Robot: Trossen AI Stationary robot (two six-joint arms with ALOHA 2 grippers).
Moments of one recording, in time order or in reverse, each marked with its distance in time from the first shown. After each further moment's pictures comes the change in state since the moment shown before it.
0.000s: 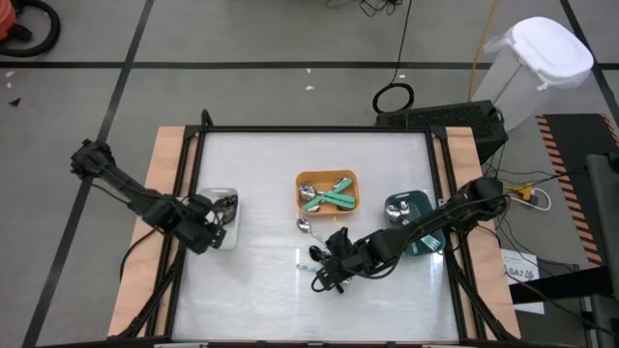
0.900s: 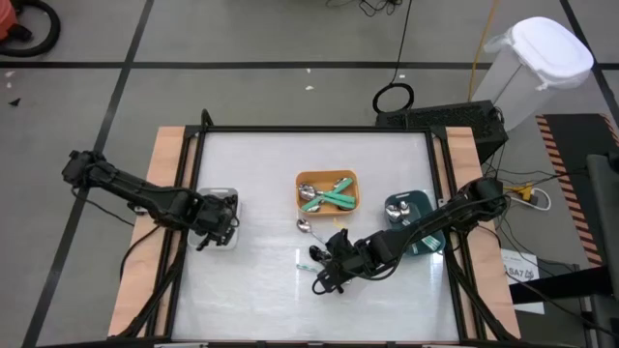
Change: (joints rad) left arm 0.286 0.028 -0.182 0.203 0.208 0.270; right arm 0.009 0.000 0.000 0.000 0.000 -0.031
